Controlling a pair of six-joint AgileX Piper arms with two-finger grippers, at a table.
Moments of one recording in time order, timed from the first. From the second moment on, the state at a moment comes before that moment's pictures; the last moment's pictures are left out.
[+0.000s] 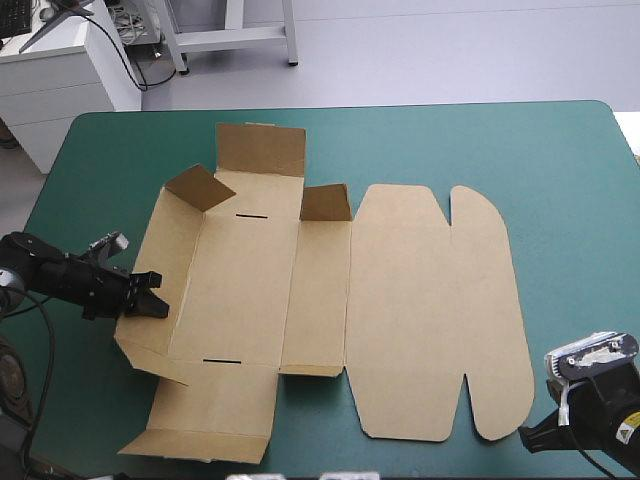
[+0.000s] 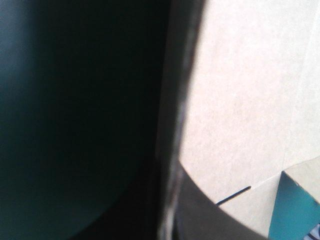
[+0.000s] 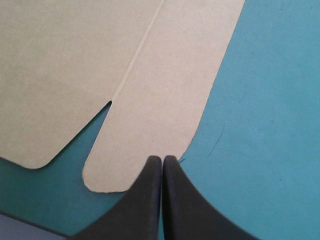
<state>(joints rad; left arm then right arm) 0.38 1.63 -0.99 -0.67 1.21 0.66 0.08 0.44 -0.74 0.09 1.22 -0.25</state>
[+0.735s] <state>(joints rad) -0.05 1.59 -1.62 -0.24 1.24 0.65 0.08 0.44 -0.74 0.03 1.22 -0.25</state>
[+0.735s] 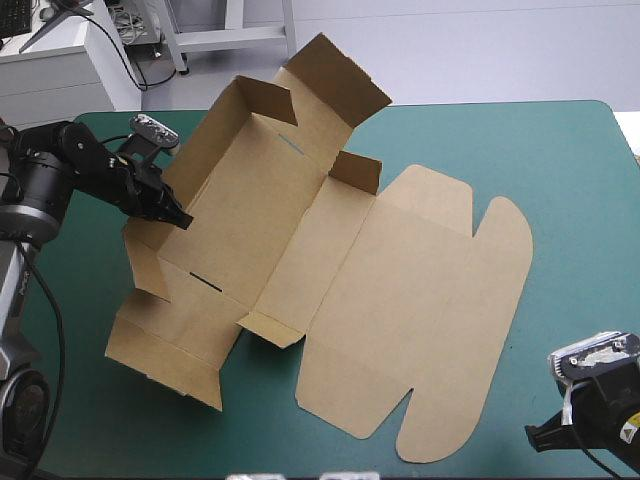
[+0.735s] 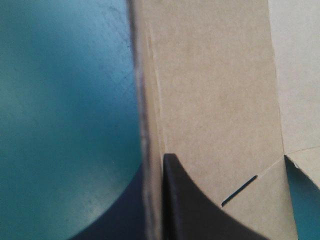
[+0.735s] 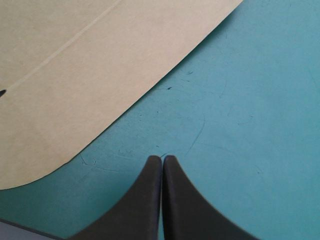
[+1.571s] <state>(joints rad) -0.55 1.60 -1.52 0.21 0.86 0.72 0.08 0.44 -0.74 0.05 1.19 -0.25</state>
